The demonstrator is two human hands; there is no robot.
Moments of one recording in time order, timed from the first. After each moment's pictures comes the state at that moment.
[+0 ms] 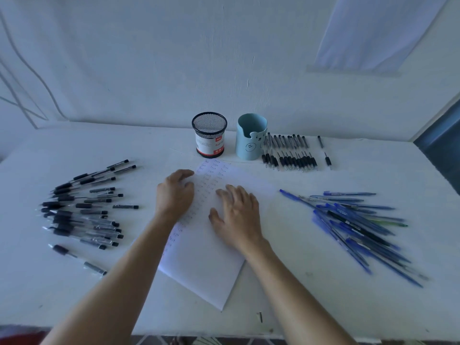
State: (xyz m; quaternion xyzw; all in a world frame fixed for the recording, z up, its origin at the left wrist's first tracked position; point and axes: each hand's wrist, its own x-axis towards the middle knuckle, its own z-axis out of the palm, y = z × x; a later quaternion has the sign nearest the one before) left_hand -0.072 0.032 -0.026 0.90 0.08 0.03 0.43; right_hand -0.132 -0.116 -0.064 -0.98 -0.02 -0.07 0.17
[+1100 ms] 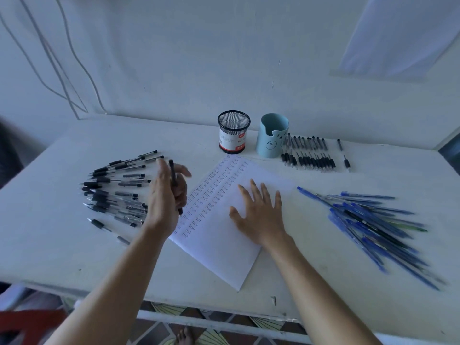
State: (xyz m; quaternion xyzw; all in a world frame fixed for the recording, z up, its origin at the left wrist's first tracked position) left_hand -0.139 0.077 0.006 0.59 0.00 0.06 0.80; right_hand -0.152 -0.125 -0.046 -0.99 -0.03 0.06 0.12
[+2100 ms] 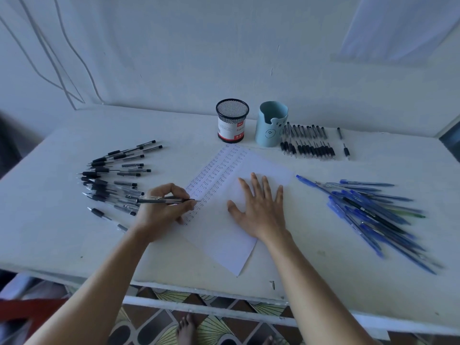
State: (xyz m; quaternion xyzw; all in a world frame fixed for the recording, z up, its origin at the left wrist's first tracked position) left_hand -0.161 0.113 -0.034 0.78 0.00 -0.02 0.62; right_hand -0.163 -0.123 -0.054 -0.99 0.00 0.05 0.09
